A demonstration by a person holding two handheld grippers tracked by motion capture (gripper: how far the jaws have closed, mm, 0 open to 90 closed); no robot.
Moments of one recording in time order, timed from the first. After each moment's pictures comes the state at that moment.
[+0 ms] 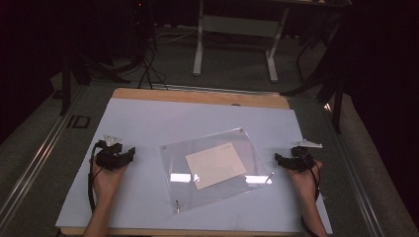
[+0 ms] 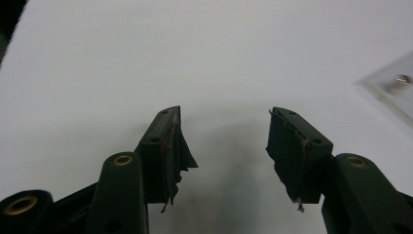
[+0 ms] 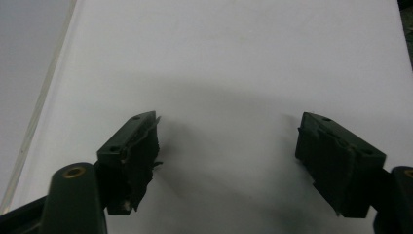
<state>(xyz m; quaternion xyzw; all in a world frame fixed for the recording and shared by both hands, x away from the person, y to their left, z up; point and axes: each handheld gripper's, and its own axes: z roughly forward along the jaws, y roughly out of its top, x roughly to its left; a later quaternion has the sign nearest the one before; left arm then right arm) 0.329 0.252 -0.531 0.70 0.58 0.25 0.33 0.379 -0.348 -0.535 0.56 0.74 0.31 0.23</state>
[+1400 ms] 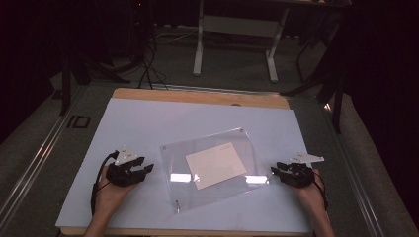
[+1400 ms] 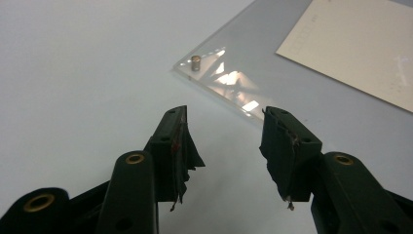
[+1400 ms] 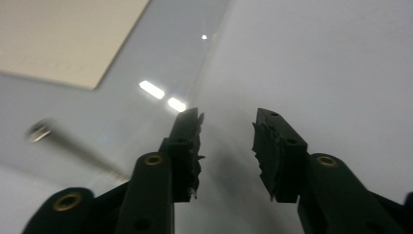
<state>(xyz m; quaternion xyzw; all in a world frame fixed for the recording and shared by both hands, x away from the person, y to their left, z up) 0.280 0.211 -0.507 0.79 0.43 0.19 0.39 0.324 -0.337 -0.521 0.40 0.82 0.37 0.17</state>
